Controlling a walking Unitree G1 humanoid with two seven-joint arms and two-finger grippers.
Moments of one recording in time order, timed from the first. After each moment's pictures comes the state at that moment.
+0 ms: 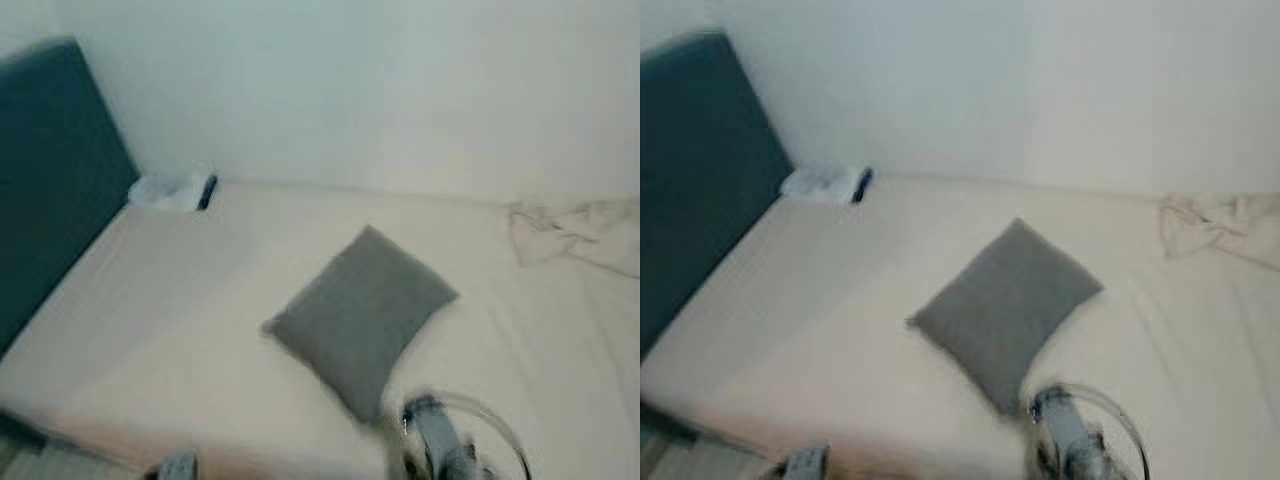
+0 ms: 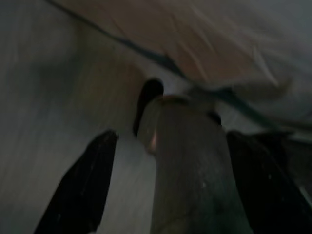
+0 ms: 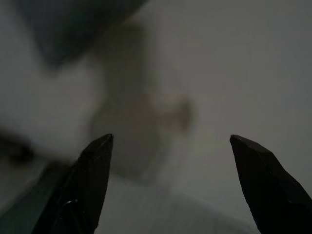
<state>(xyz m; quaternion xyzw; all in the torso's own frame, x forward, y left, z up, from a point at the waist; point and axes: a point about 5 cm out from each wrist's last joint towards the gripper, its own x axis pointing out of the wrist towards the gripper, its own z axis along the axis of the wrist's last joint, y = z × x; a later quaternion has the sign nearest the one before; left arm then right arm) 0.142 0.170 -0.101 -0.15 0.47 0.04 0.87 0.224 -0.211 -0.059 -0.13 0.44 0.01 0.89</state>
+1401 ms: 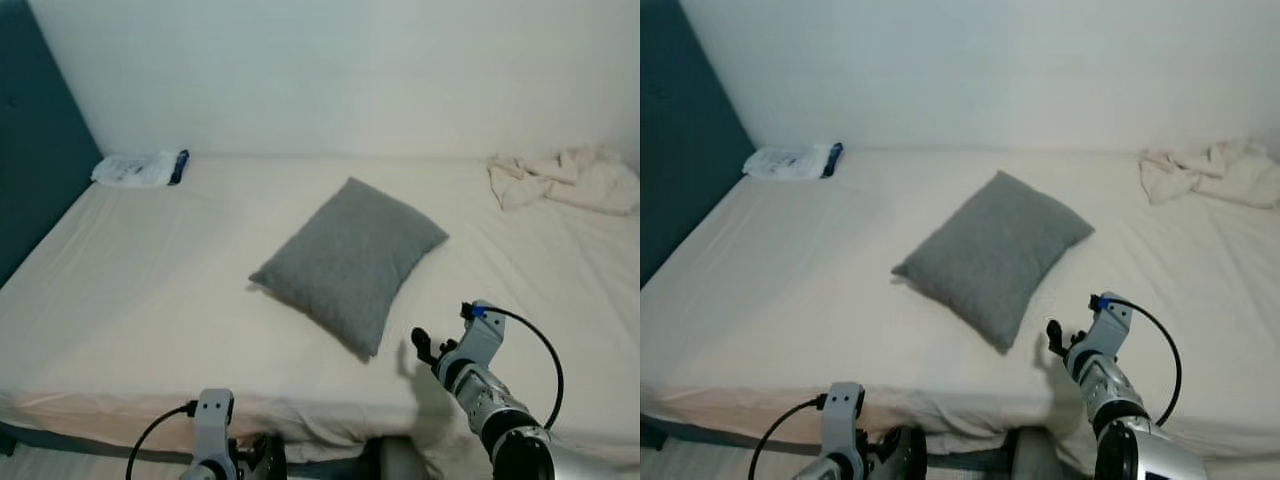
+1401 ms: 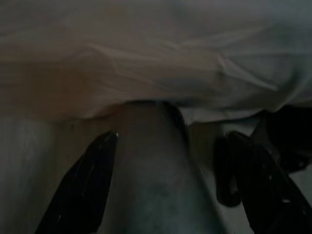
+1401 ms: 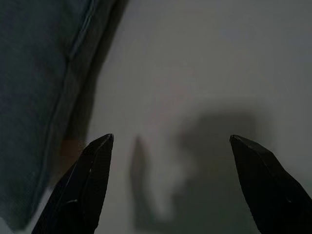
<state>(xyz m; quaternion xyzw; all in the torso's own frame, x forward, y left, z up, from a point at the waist) 0.206 0.146 -0.067 -0.10 0.34 -0.10 0.93 0.303 -0.221 0.009 0.21 0.26 -0.08 0.94</state>
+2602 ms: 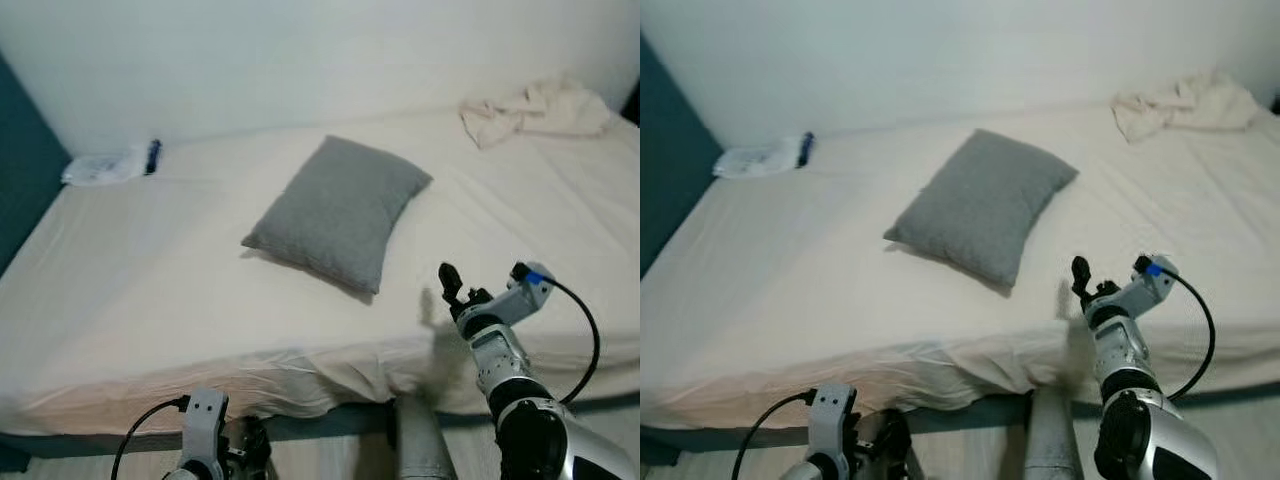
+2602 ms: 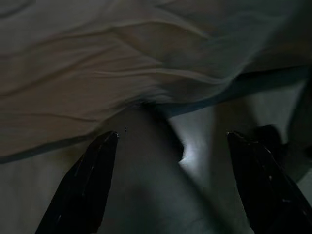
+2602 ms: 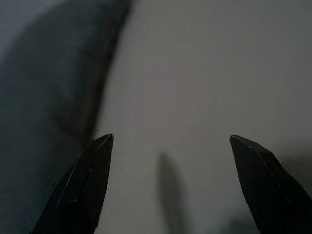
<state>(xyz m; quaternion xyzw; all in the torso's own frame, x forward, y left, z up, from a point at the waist) 0.192 0.169 -0.060 -0.05 0.28 -0.16 0.94 0.340 -0.240 0.068 0.33 0.07 -0.09 0.94</state>
